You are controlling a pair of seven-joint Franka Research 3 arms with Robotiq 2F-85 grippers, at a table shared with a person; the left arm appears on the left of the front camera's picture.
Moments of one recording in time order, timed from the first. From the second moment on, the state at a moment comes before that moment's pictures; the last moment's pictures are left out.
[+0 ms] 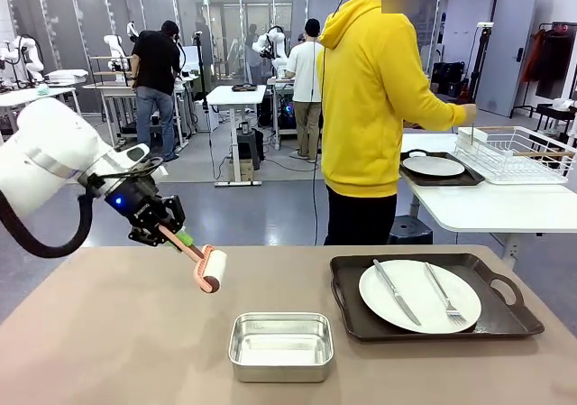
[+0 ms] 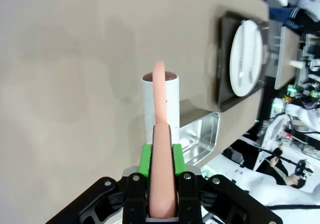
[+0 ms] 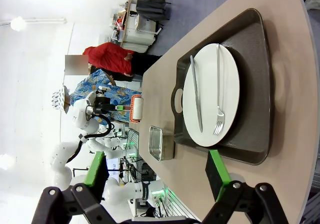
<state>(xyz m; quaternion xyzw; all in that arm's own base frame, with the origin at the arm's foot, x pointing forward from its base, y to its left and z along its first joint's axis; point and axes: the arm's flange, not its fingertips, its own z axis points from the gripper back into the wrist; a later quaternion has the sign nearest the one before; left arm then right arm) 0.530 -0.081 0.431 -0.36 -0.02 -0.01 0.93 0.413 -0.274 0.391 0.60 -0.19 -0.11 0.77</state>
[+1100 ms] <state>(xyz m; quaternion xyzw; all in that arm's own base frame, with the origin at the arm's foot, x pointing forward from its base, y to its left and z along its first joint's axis) 0.546 -0.045 0.335 -0.44 -0.05 -0.02 0.90 0.413 -0.274 0.391 0.60 -0.19 -0.11 0.77</state>
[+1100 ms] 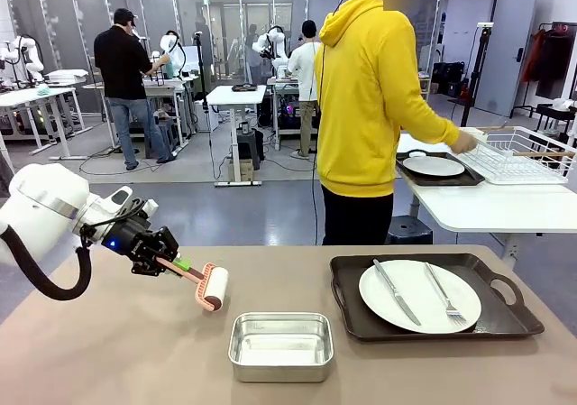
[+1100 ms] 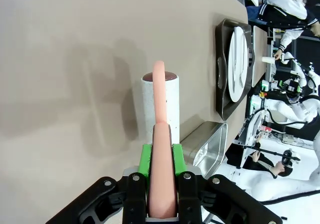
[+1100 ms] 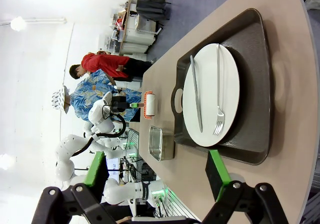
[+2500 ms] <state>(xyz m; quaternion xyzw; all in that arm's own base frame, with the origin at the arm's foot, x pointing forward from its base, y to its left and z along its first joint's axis) 0.551 0.041 0.301 -0.45 -0.04 0.03 0.89 0.413 -0.274 0.391 0.60 -0.19 -0.11 0.77</state>
